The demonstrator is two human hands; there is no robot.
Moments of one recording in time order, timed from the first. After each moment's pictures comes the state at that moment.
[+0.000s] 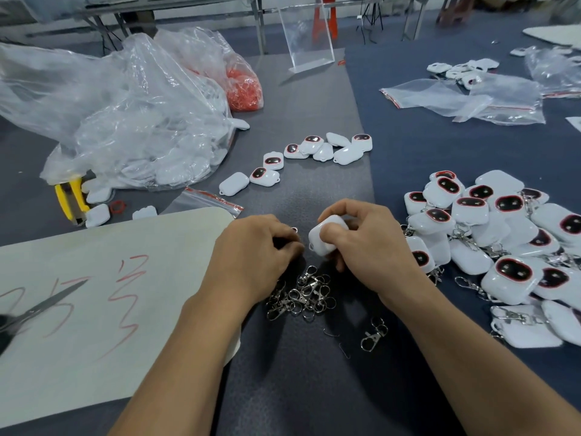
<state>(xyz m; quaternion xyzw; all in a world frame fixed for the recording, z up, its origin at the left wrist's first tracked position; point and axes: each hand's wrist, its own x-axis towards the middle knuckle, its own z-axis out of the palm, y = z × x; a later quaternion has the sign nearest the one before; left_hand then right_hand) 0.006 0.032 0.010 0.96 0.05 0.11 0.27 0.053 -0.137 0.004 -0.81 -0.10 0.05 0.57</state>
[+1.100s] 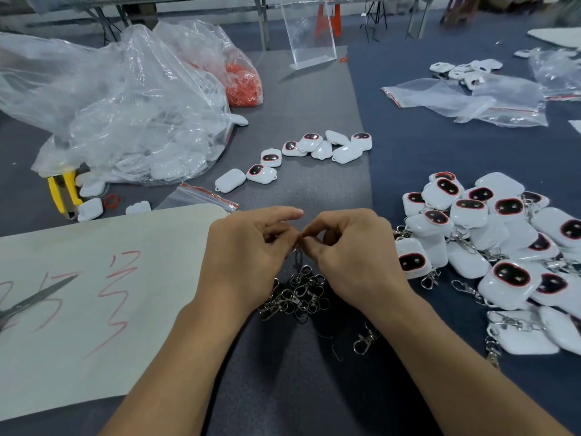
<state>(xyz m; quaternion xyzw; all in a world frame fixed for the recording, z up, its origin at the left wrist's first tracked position) -0.005 0.020 0.012 0.87 0.04 0.22 0.43 0.045 -0.133 0.001 -0.88 -0.18 -0.05 0.44</state>
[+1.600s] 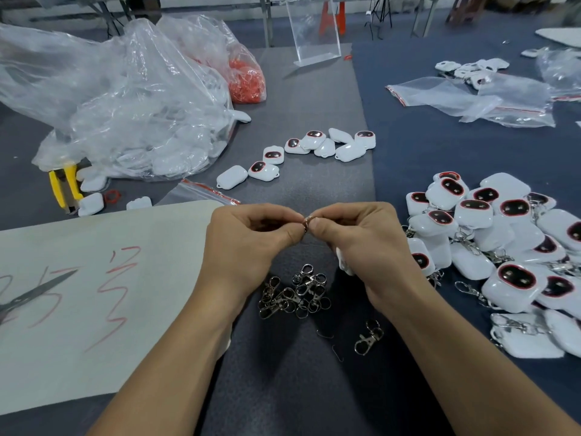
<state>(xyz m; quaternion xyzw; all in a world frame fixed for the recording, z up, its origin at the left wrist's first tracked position) 0.004 0.020 0.009 0.76 0.05 0.19 0.62 0.048 -0.136 0.011 -0.68 -0.10 0.12 0.72</state>
